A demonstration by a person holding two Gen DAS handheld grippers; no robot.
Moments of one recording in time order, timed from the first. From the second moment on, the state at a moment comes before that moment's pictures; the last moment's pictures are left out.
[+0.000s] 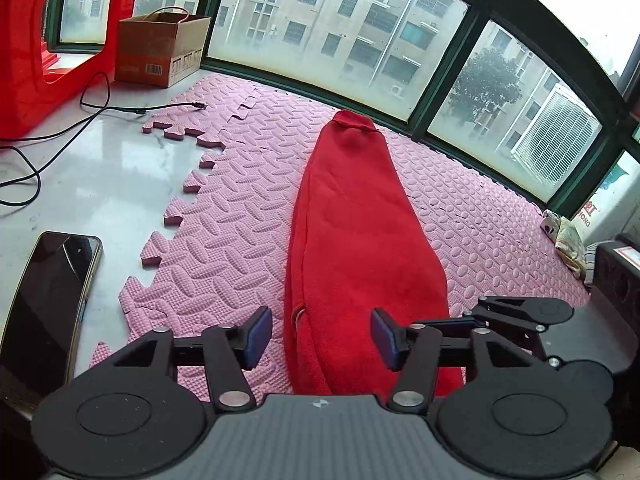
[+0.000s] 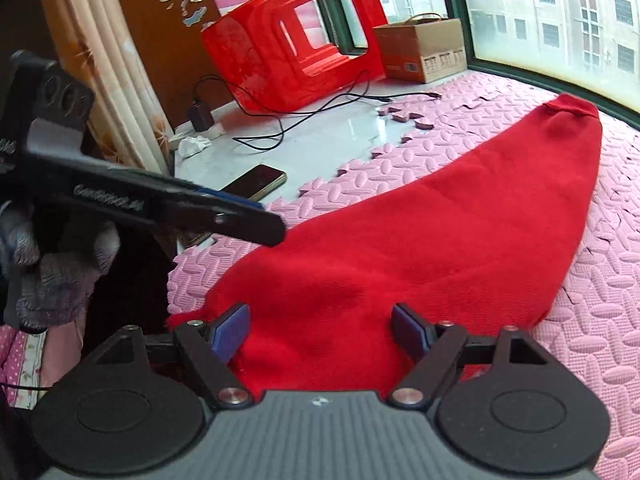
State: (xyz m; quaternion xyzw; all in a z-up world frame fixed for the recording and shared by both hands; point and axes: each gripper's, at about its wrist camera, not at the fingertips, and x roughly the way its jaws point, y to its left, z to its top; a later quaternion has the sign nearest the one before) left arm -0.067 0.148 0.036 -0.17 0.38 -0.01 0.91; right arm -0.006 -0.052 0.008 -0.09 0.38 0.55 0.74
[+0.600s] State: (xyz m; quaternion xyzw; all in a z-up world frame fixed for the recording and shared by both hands) left arm -0.022 0.149 0.020 -0.14 0.39 0.03 0.91; right arm -0.024 -0.062 0.037 -0.10 0.34 0.55 0.76
